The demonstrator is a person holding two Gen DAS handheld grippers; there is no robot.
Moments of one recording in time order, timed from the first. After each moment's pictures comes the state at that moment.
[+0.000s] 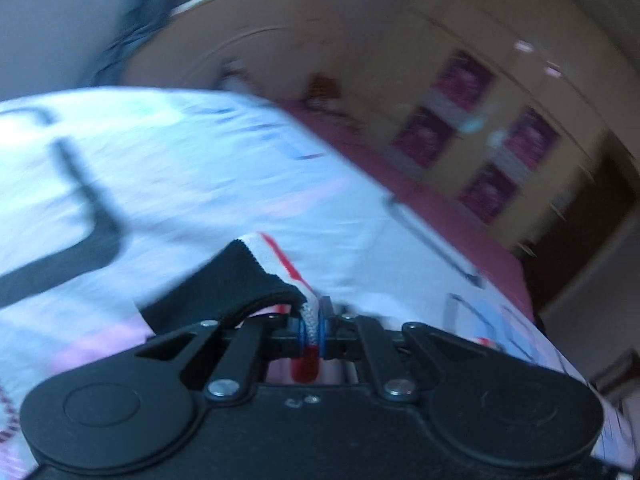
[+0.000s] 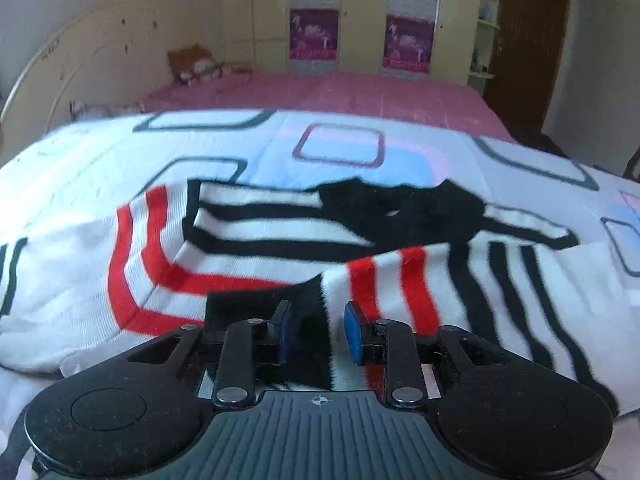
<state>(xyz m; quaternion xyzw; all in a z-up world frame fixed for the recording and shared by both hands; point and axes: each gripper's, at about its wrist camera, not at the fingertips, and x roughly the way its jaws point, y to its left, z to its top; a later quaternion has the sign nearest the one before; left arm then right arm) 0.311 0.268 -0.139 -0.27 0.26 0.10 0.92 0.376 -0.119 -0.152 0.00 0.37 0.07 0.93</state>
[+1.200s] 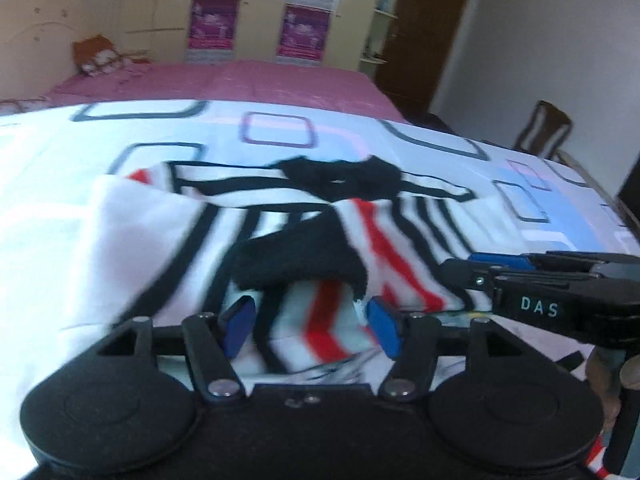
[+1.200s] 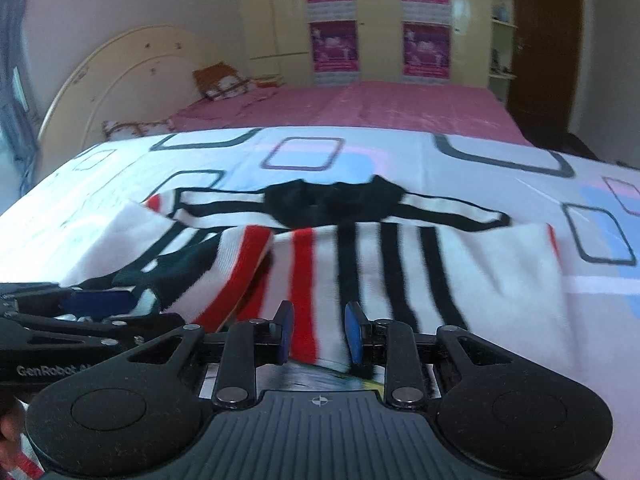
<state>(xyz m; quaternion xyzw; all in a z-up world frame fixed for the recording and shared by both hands) 0.350 -0.041 -0.151 -0.03 0.38 -0.13 0.91 0.322 -0.219 -0.125 0.02 0.36 0.14 0.92</state>
